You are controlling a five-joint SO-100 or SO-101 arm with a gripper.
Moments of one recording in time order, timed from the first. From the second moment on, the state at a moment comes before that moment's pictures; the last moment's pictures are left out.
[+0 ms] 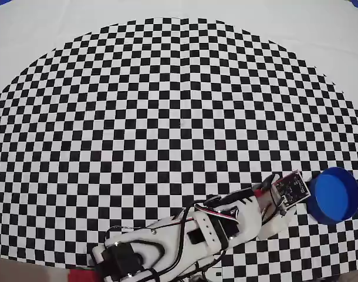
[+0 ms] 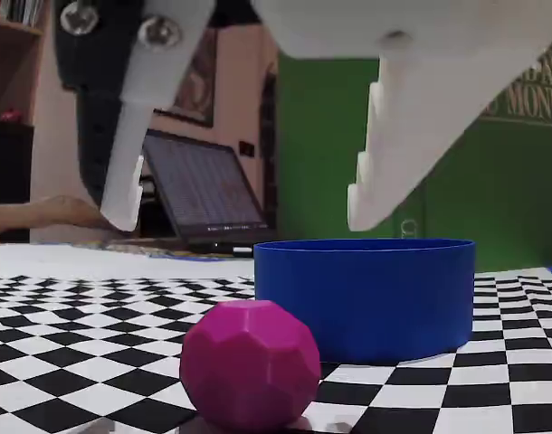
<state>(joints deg) 68.7 149.3 177.6 5.5 -92.6</state>
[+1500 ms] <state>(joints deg) 68.7 136.8 177.5 0.5 -92.4</state>
